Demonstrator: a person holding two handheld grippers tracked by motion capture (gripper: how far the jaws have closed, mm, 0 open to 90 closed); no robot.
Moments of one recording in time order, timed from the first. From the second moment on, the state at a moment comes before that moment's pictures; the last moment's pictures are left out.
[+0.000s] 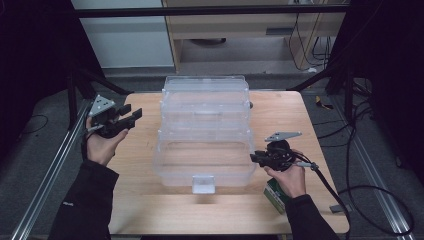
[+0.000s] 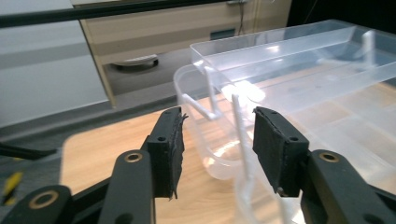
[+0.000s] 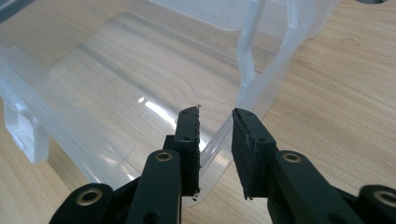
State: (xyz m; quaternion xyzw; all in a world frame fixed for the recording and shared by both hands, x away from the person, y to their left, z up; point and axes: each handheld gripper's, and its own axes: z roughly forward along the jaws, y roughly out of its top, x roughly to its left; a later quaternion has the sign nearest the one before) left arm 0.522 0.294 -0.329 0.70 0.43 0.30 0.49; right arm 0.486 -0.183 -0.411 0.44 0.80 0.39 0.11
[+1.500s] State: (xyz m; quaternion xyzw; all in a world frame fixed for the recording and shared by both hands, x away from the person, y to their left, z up) left arm 0.473 0.262 -0.419 0.80 0.41 0.20 0.40; right arm 0.486 -0.183 -0.411 0.43 0.80 0.39 0.12
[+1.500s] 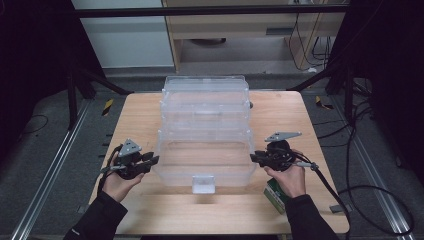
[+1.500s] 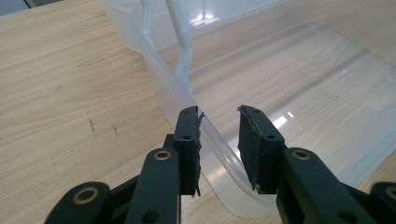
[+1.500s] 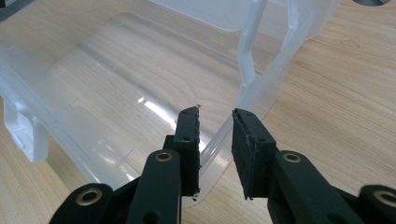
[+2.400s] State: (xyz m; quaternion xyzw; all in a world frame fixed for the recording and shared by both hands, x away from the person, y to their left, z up) left arm 0.477 0.324 -0.419 0.74 0.46 0.27 0.41; right arm 0.462 -0.214 -0.375 0.42 0.82 0.36 0.14
